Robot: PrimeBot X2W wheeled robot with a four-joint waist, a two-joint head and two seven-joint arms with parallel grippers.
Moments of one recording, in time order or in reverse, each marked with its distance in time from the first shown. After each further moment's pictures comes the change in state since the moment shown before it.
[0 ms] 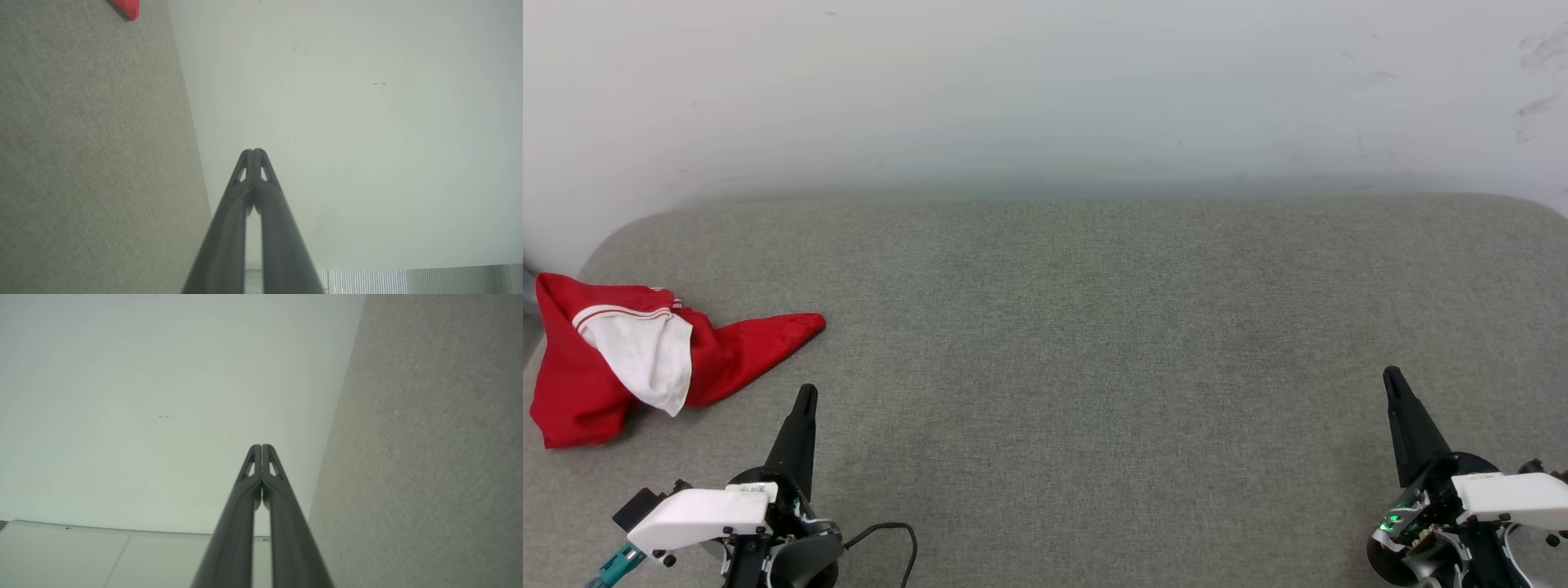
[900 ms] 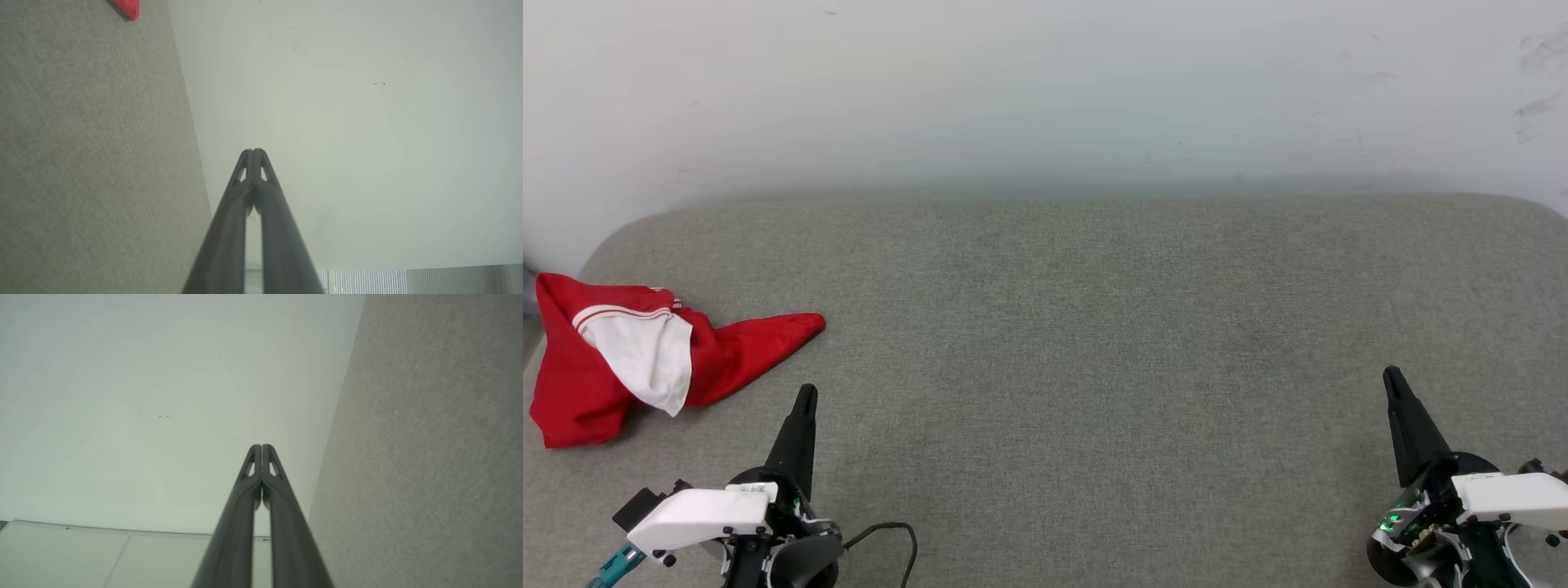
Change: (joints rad) left arm 0.000 0.000 0.000 0.000 0.000 0.000 0.000; right arm 0.000 0.000 0.000 0.000 0.000 0.000 0.000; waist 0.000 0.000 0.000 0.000
